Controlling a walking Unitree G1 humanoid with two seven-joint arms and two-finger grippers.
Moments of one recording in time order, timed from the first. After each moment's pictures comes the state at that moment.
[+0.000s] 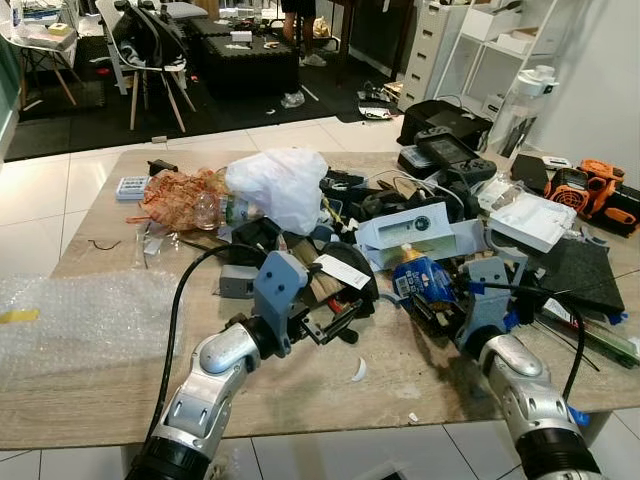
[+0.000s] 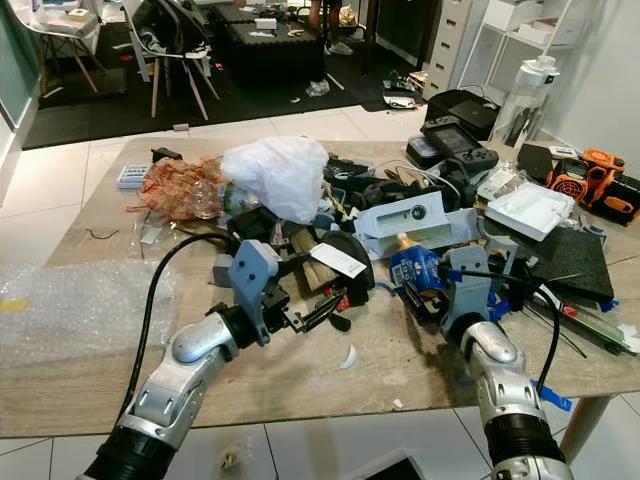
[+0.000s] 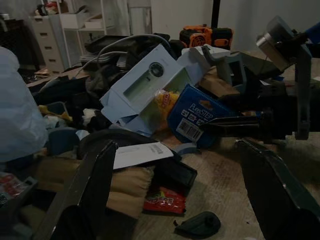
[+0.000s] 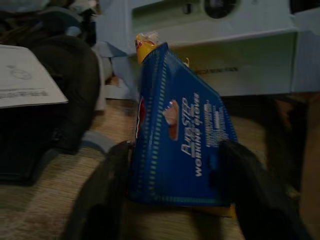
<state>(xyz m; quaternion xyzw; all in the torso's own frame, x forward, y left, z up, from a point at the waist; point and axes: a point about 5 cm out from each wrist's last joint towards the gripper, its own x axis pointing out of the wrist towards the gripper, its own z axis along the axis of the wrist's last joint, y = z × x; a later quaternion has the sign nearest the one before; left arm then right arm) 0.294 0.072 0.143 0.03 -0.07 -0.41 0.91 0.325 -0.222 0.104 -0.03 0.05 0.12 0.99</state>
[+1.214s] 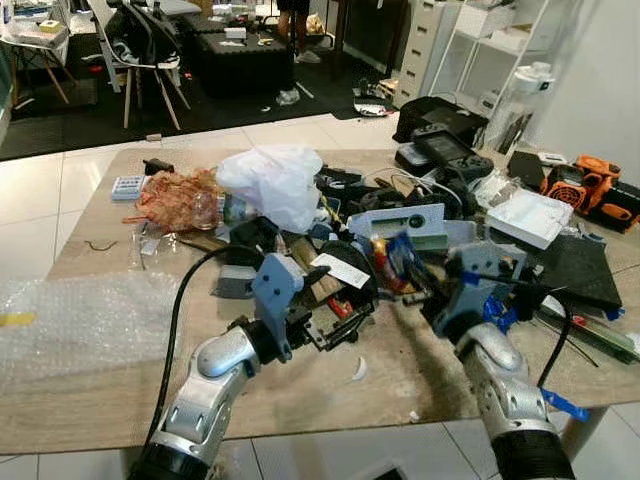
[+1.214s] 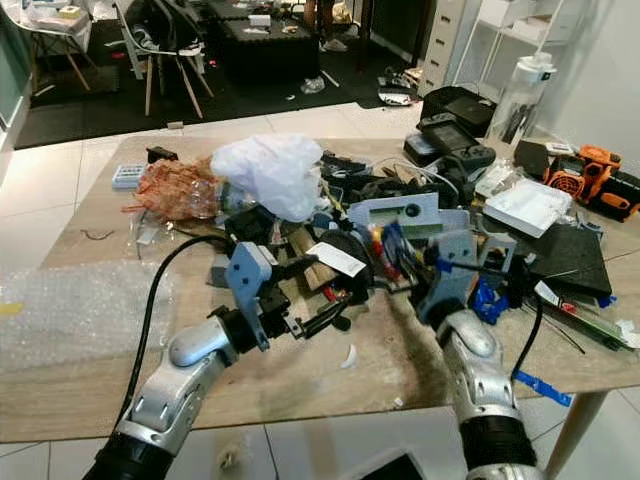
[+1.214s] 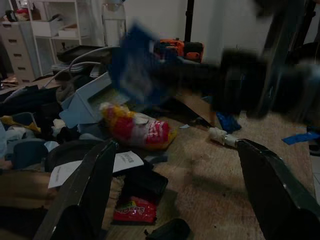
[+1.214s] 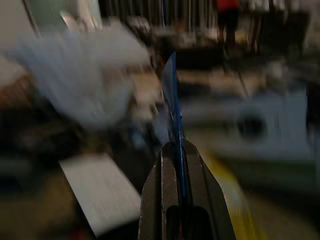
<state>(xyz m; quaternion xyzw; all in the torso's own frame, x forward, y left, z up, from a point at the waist) 0.284 0.070 0.145 0.00 -0.08 -0.46 0.89 0.322 -0.177 0.165 0.04 -0.12 0.16 0.98</state>
